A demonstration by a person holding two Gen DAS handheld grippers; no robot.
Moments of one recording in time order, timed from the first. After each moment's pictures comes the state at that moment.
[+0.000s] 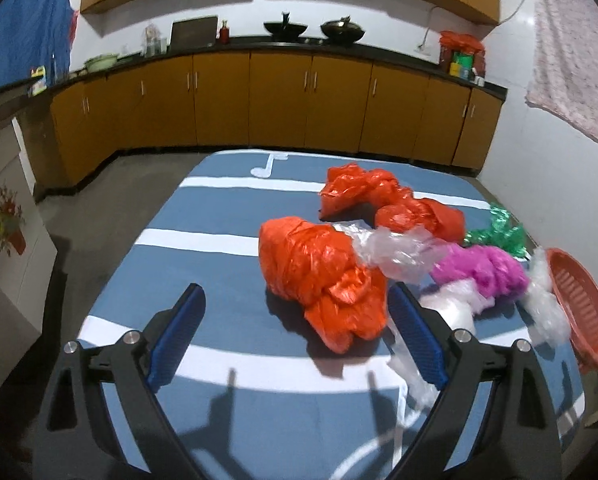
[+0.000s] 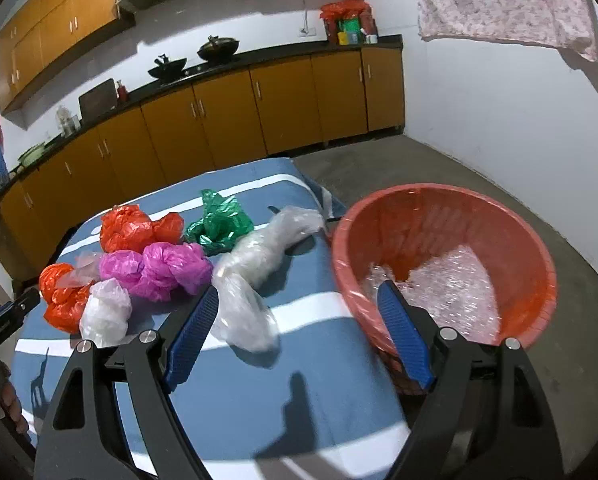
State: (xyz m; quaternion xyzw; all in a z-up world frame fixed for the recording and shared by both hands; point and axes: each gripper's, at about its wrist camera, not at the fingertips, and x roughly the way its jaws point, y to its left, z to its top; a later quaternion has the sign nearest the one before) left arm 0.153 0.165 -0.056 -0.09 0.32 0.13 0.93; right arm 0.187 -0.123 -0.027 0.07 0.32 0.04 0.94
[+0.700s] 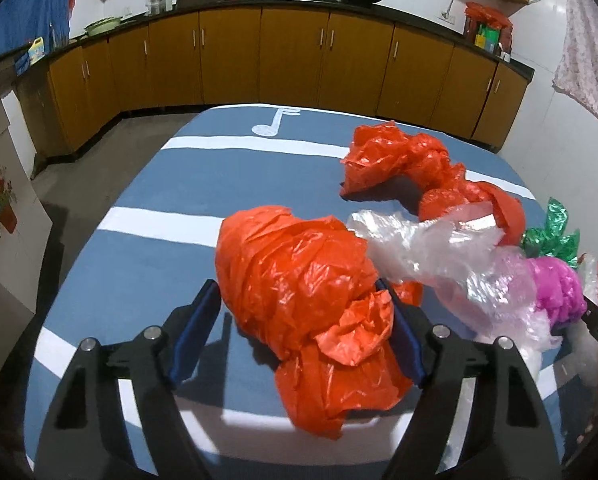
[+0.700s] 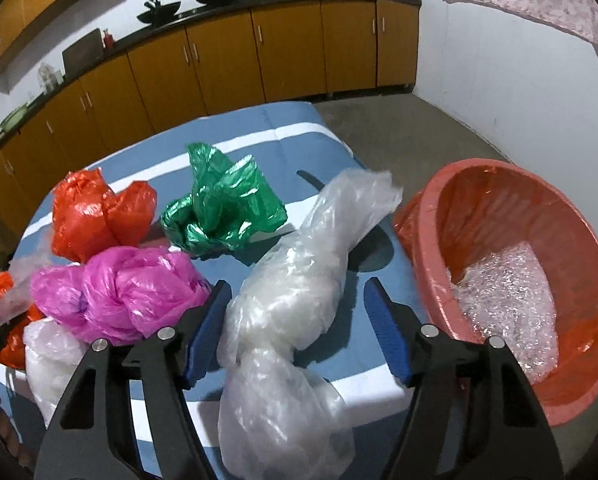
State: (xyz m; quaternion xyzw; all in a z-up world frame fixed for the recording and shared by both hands) left arm 0.217 0.190 -0.095 -0.10 0.39 0.15 0.90; right arm 0.284 -0.070 -0.074 0.04 0.41 0.04 0.91
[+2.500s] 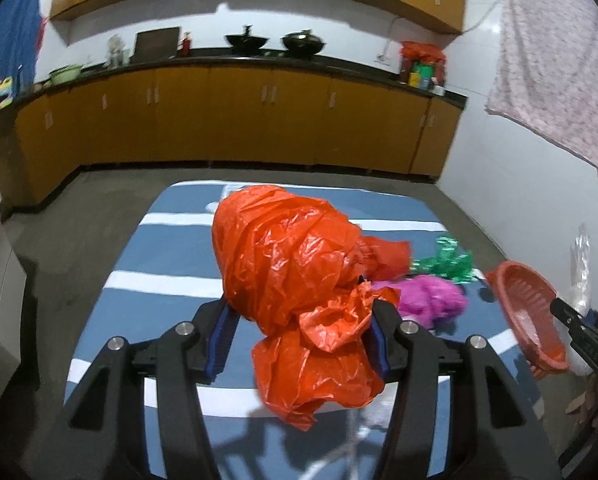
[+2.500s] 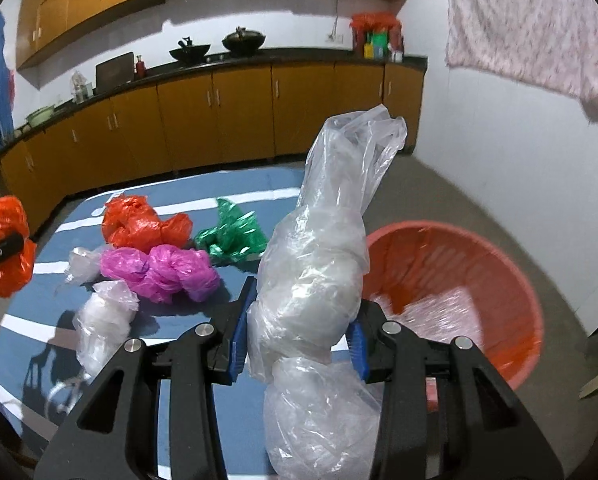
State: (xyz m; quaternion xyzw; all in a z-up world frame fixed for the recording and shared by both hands) left arm 0.155 0.149 -0.004 -0.08 0.30 0.05 0.95; right arm 0.193 -0.110 0.001 -0.01 0.31 0.05 0.95
